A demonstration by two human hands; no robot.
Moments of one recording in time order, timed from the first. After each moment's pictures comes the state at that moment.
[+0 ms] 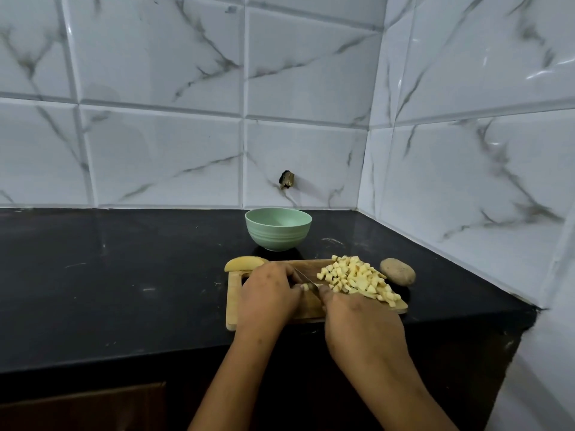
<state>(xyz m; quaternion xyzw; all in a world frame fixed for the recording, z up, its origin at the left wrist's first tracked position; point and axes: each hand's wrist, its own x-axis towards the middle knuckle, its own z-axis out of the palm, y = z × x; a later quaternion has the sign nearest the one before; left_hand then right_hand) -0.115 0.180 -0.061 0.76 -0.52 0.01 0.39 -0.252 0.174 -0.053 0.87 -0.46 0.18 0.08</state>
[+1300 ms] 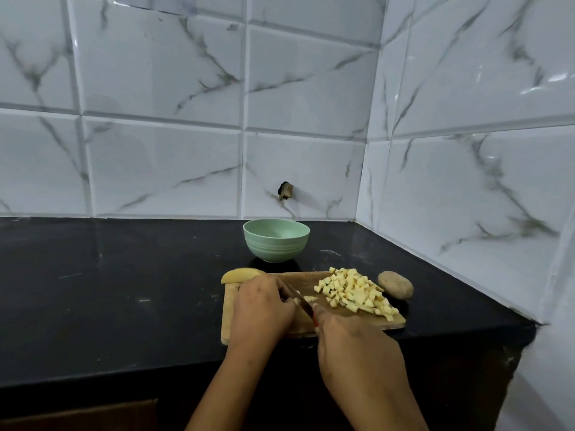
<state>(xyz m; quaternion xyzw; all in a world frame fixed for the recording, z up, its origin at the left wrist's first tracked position) -0.119 0.191 -0.056 0.76 -0.49 0.05 0.42 -0.257 0.185 -0.057 0.88 -0.44 0.20 0.03</state>
